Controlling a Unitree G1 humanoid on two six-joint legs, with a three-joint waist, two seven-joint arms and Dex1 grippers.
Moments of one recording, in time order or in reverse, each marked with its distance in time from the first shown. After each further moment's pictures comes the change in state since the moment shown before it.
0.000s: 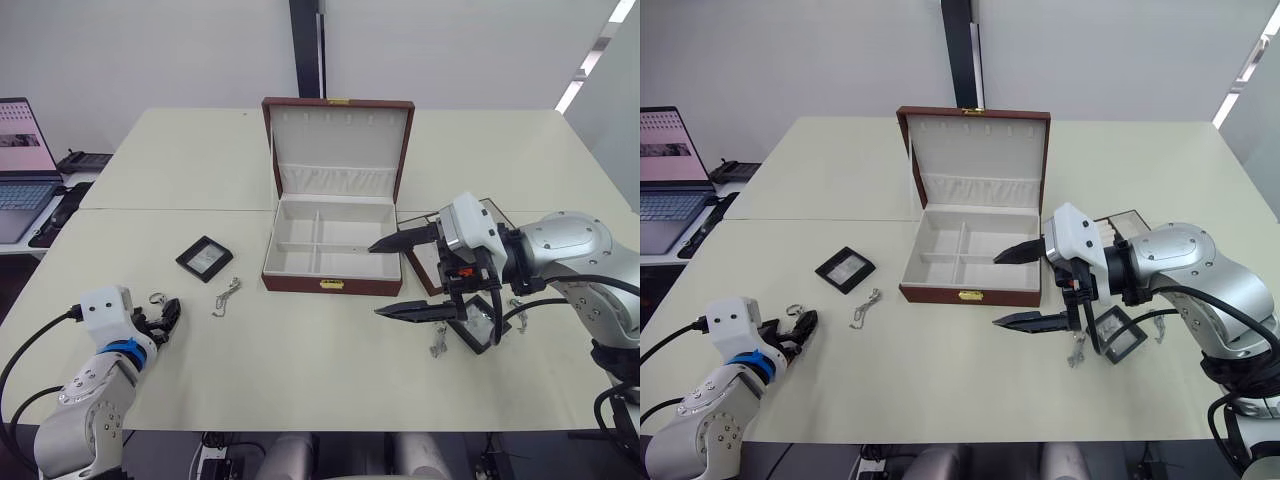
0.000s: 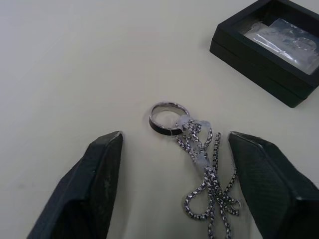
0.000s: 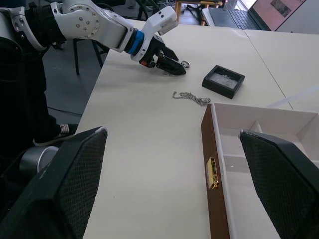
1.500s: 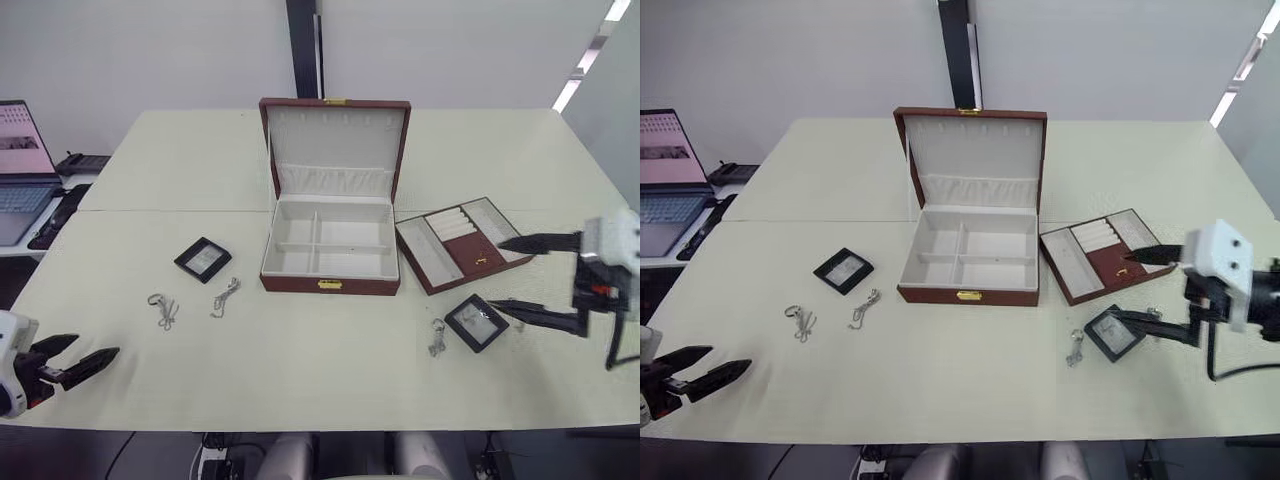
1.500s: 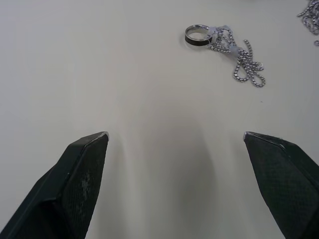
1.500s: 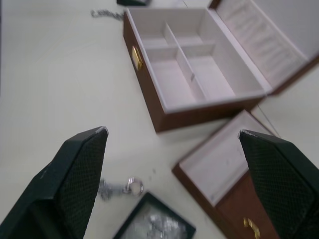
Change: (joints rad) left arm 0.235 0.512 0.165 0.463 -0.020 -0.297 -0.856; right arm 0.399 -0.287 -0.464 -0.047 0.015 -0.068 0.029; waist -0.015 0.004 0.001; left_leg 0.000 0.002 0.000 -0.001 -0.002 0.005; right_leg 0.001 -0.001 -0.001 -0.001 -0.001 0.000
